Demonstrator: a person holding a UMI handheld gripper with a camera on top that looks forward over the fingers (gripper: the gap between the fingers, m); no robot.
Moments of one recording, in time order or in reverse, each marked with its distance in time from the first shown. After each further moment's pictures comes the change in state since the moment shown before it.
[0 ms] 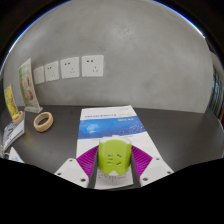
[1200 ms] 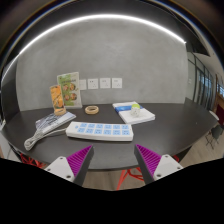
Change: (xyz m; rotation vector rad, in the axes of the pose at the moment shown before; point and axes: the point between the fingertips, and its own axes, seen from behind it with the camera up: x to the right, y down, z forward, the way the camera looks) arm -0.178 0.141 -0.356 0.168 0.059 0.089
